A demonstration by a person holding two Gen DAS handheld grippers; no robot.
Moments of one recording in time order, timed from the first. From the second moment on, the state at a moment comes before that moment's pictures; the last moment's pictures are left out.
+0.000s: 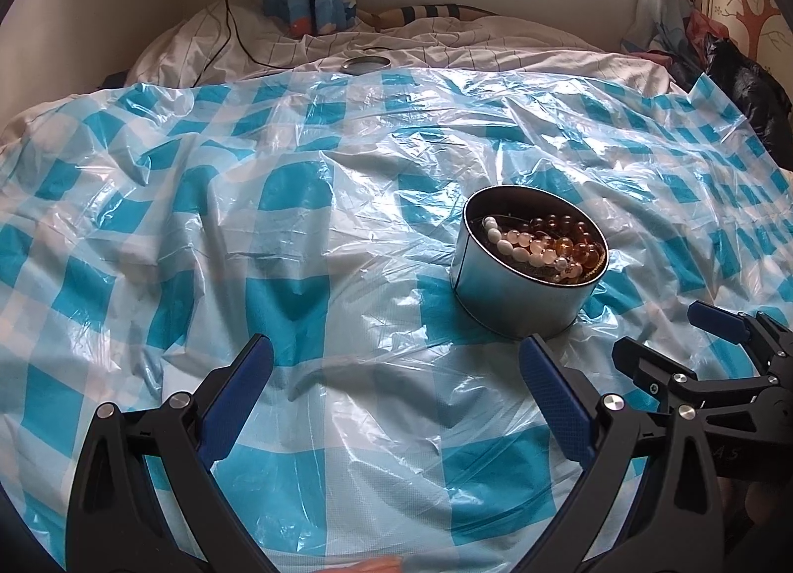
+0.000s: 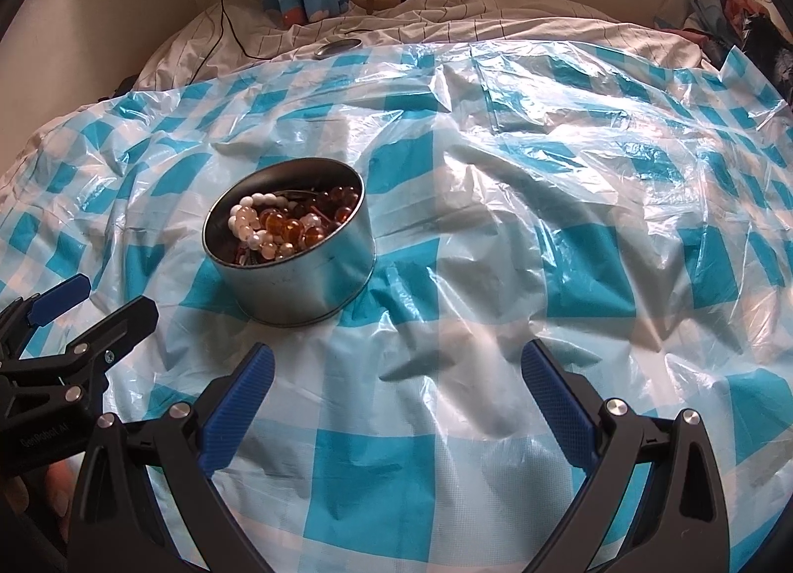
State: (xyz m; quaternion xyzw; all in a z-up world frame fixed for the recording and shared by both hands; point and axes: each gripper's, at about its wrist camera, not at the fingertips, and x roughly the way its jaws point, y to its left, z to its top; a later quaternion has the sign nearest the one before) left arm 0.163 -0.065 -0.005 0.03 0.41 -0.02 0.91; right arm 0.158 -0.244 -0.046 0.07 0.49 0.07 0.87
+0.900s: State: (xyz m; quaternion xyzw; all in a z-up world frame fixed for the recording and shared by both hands) left arm 0.164 -0.065 -0.007 0.03 0.42 -0.02 0.91; right arm 0.159 -0.244 -0.049 0.07 0.50 0.06 0.86
